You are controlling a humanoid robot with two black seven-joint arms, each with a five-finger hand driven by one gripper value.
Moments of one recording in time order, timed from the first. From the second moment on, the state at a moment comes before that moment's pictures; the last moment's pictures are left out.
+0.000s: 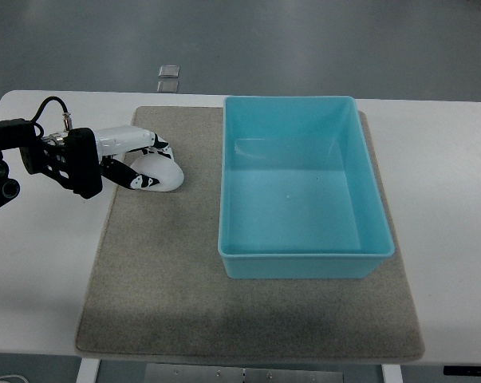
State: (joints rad) left arm -0.82 0.73 -0.48 -1.18 1.58 -0.19 -0.40; right arm -0.01 0.00 0.00 0.10 -0.05 -0.01 0.04
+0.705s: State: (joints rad) left arm -1.00 0.82 -0.52 -1.21 1.57 -0.12 -0.42; right arm -0.01 0.00 0.00 0.10 -0.05 -0.01 0.04
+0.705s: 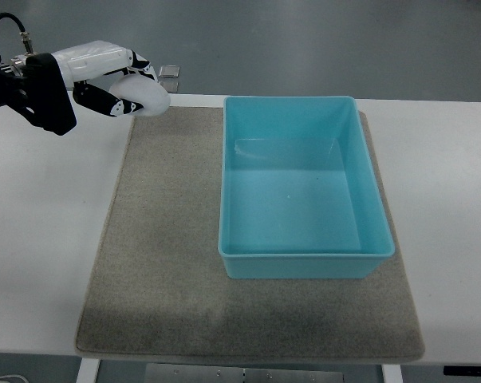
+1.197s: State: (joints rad) left arm -1.03 0.72 -0.51 -1.35 1.57 -0.05 -0.41; right arm -0.01 0.00 0.00 0.10 -0.05 -0.01 0.04
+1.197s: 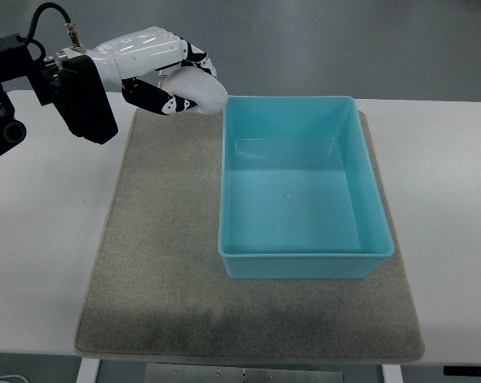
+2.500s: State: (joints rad) left arm -1.00 0.42 -0.39 -1.25 1.72 -0.03 -0.35; right arm -0.01 0.00 0.00 0.10 -0.05 -0.01 0.04
